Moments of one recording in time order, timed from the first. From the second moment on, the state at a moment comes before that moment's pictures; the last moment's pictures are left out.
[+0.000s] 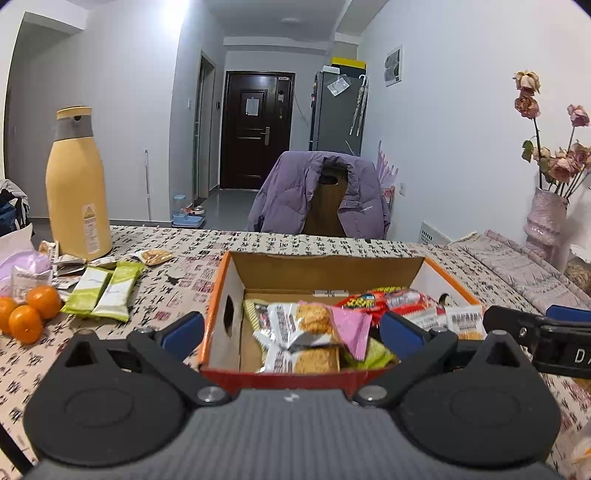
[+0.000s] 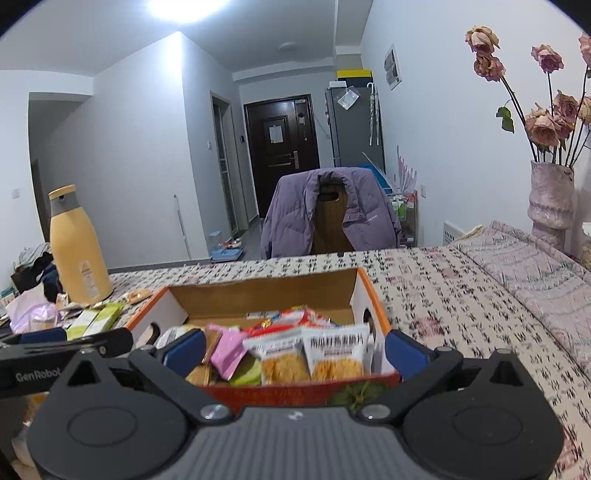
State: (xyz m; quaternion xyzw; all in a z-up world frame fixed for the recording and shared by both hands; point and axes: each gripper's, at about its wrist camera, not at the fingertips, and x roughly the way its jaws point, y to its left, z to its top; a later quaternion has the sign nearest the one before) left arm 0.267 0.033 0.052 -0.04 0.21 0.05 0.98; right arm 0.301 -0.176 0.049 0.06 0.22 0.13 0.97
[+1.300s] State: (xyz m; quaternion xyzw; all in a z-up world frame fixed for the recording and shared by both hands) left arm 0.188 0.077 -0.027 -0.06 0.25 0.04 0.97; right arm 0.227 -0.159 -0.015 0.01 0.28 0.14 0.95
